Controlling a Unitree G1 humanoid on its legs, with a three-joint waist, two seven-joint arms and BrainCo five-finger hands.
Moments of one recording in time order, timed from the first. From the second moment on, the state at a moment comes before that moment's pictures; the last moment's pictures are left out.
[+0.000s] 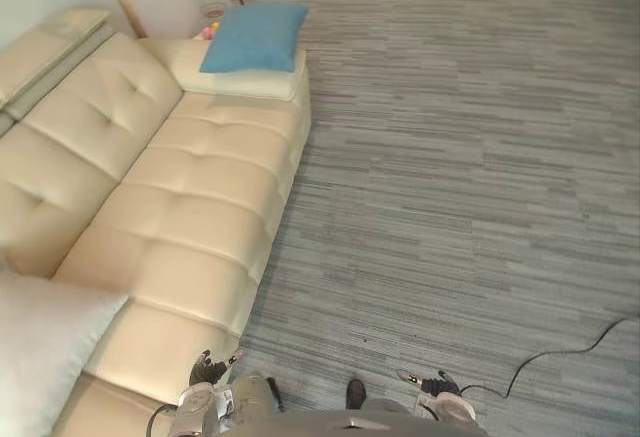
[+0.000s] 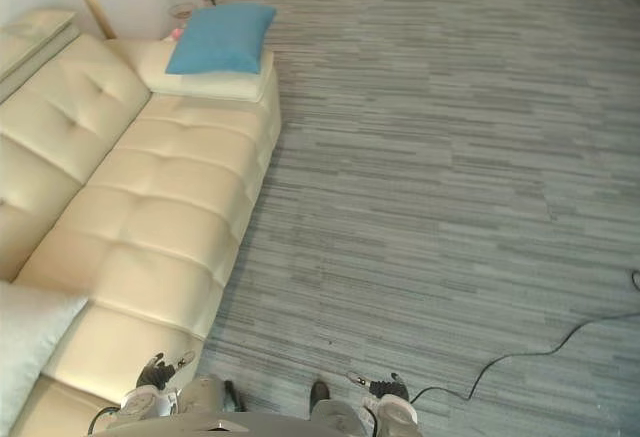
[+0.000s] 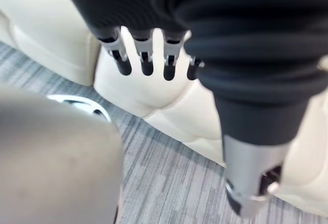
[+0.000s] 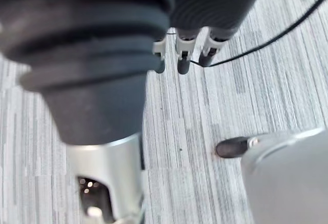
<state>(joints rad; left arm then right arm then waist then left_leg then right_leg) 0.08 0.00 0.19 0.94 -0.04 0.00 0.17 0.04 -0.05 -0.34 0.96 0.04 0.01 -0.18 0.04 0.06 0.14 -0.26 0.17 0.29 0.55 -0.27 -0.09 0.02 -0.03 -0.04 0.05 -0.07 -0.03</state>
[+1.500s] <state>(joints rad) 0.07 -0.04 0.17 0.88 -0.04 0.01 0.20 0.00 -0.04 -0.41 0.96 0.08 0.03 -0.19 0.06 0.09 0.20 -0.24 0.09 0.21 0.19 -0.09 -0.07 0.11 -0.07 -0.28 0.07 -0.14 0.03</state>
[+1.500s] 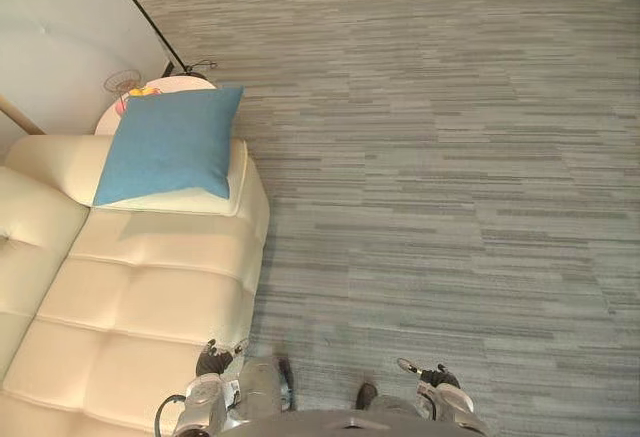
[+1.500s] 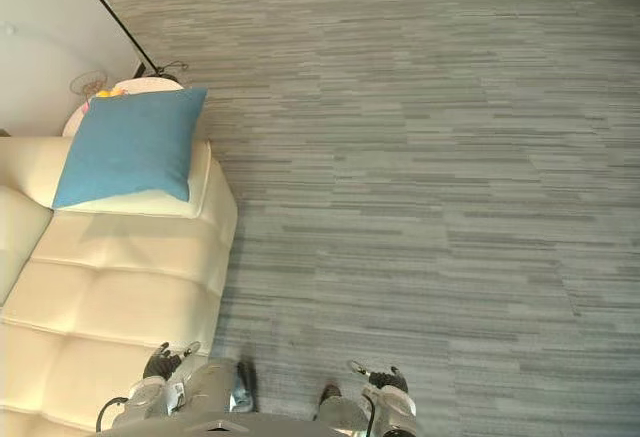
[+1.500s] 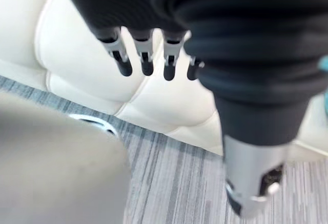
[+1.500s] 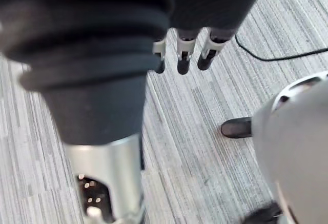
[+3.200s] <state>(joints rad) 0.07 0.04 0.18 0.97 -0.11 0.02 0.25 0.02 -0.01 -0.40 1.03 0.07 0.04 -0.18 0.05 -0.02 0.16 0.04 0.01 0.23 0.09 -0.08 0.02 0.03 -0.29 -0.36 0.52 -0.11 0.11</state>
